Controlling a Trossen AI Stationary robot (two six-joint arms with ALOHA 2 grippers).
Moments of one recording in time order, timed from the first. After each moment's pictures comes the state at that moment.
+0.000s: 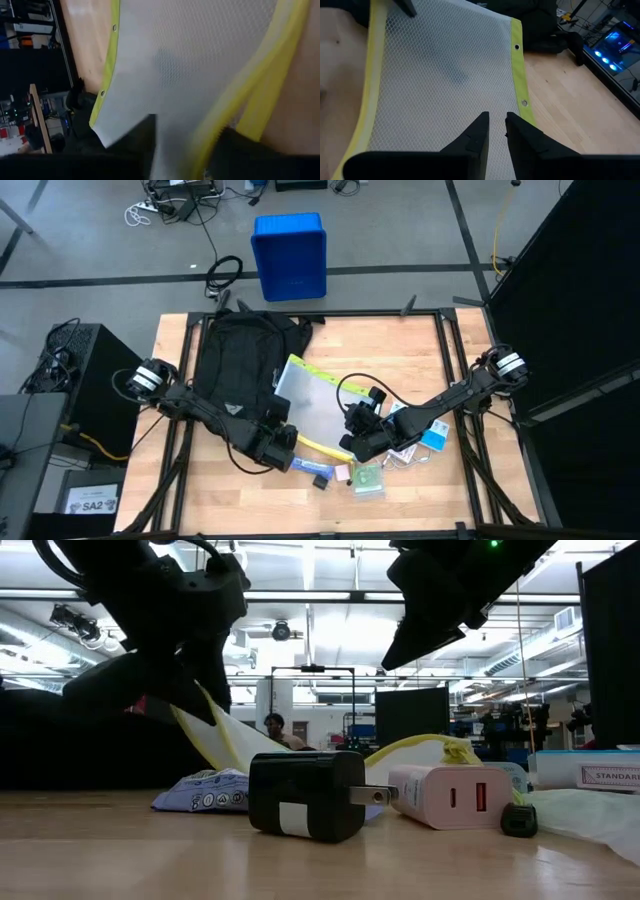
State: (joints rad) left arm -0.48 1.74 1.09 -0.77 -0.80 -0.01; right arm 0.44 1.70 1.11 -0.47 0.90 0.63
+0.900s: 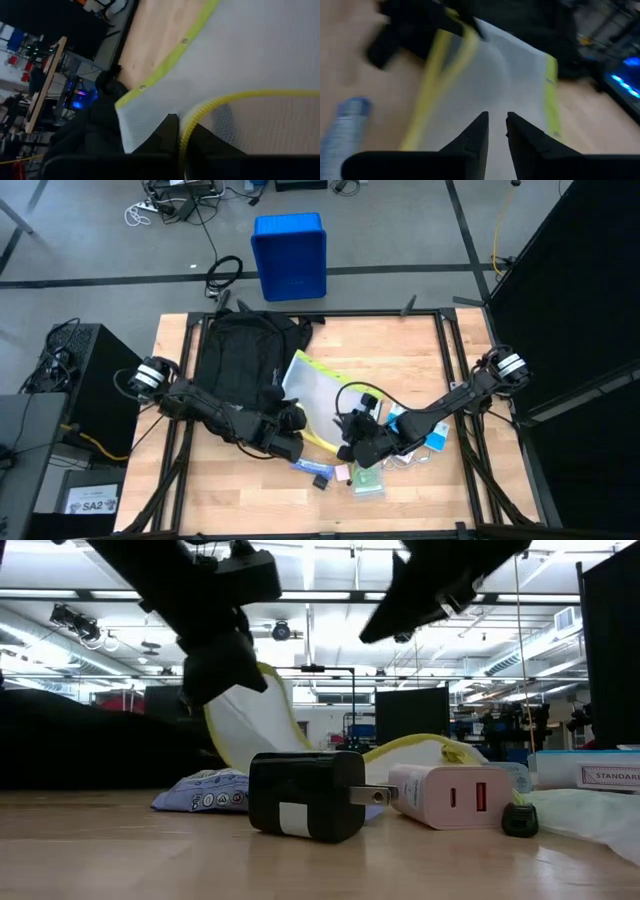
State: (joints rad) left arm -0.40 1.74 1.09 -0.58 -1.03 -0.35; right arm 0.48 1.70 1.11 -0.25 0.86 0.43
